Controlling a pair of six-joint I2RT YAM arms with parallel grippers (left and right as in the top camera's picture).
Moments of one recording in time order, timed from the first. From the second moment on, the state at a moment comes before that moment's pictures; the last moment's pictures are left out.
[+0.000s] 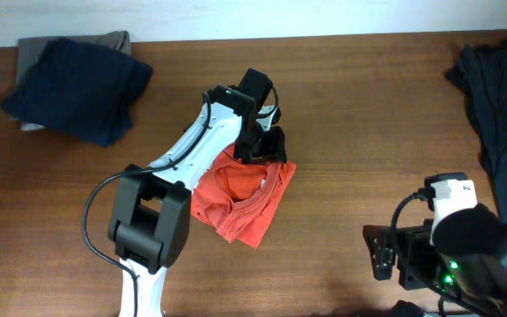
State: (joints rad) left arm -0.51 2.16 1.78 -1.02 0.43 -0.36; right arm 0.78 0.96 1.69 -1.66 0.25 0.66
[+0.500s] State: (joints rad) left arm -0.64 2.16 1.78 -1.01 0.41 -0.35; right arm 0.78 1.01 1.69 -1.67 0.25 0.66
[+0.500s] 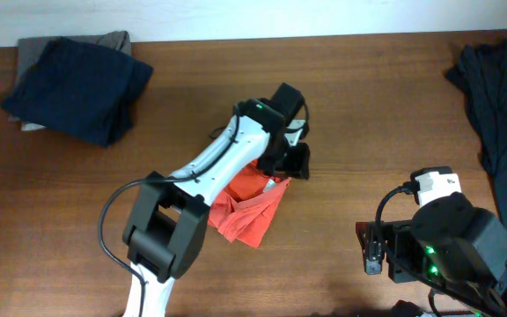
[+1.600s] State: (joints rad) left arm -0.58 2.00 1.84 -1.13 0.19 -0.64; right arm 0.78 1.01 1.69 -1.68 0.25 0.66
